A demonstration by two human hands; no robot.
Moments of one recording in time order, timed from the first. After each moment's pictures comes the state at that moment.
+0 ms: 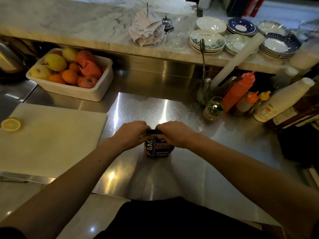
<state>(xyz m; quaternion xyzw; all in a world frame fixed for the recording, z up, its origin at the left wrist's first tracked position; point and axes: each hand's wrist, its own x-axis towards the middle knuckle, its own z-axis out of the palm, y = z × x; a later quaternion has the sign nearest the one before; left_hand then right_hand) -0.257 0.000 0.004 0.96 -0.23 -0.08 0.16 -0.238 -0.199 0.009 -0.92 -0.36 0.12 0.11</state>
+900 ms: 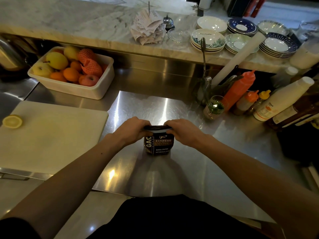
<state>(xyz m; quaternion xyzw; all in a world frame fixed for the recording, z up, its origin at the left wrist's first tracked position) -0.252 0.006 0.000 0.94 -0.23 -0.08 0.24 -0.241 -0.227 0.001 -0.93 -0.31 0.11 0.19</state>
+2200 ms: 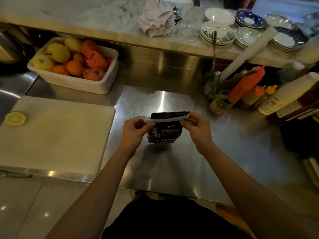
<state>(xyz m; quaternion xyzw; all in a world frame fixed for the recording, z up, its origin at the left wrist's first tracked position) -0.322 0.044 -0.017 0.68 0.10 0.06 0.72 -0.269 -0.173 0.014 -0.75 -0.05 0.06 0.66</state>
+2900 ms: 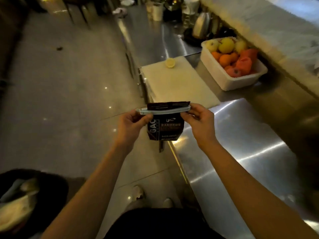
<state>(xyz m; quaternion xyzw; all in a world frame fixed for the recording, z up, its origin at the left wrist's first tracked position) -0.563 0.048 0.039 0.58 0.35 0.40 0.62 -0.367 -0.047 0.044 -0.61 -0.36 0.32 0.63</state>
